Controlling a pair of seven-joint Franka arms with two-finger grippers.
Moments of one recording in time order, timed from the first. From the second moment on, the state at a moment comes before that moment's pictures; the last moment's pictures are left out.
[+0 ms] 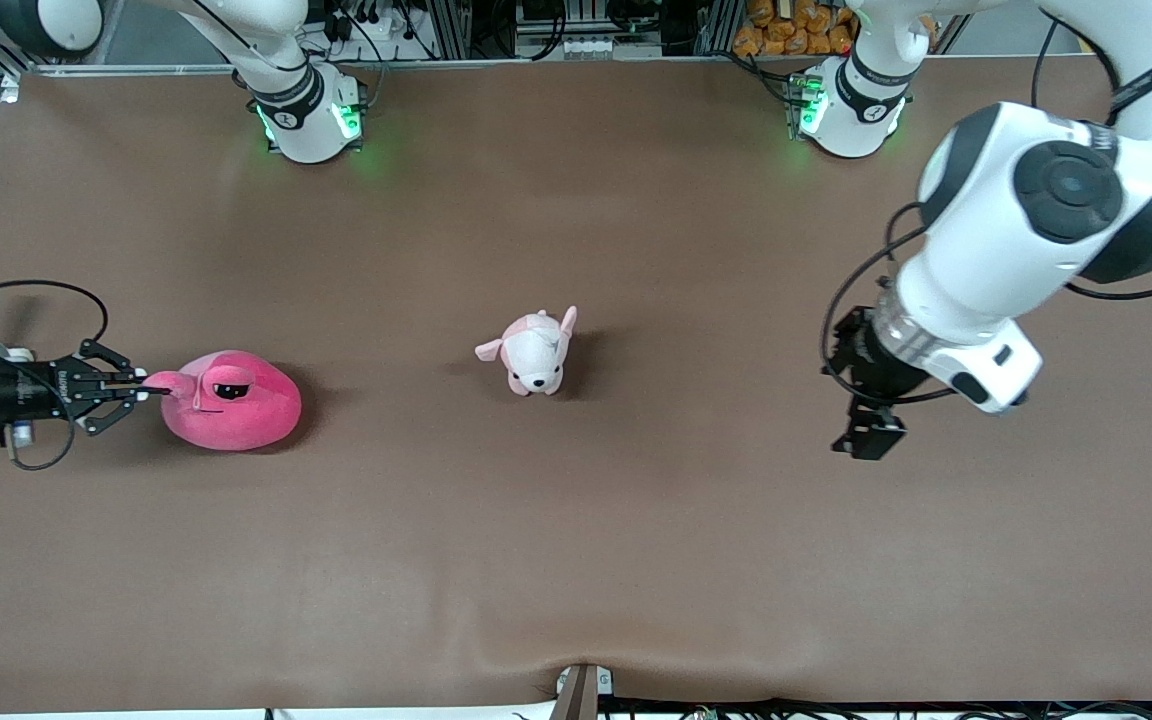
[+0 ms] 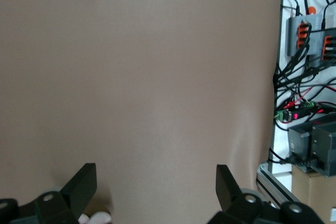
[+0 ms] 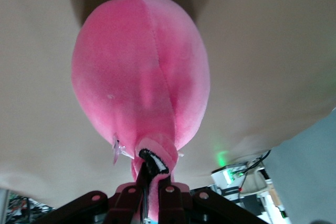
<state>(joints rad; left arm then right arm) 0.04 0.36 -0.45 -1.43 0.14 1.90 -1.88 -0.39 0.70 -0.04 -1.40 0.65 1.40 0.92</state>
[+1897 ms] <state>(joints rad) -0.06 0.01 -0.06 -1.77 -0.01 1.76 -0.90 0.06 0.18 -0.01 -1.13 0.06 1.19 0.14</state>
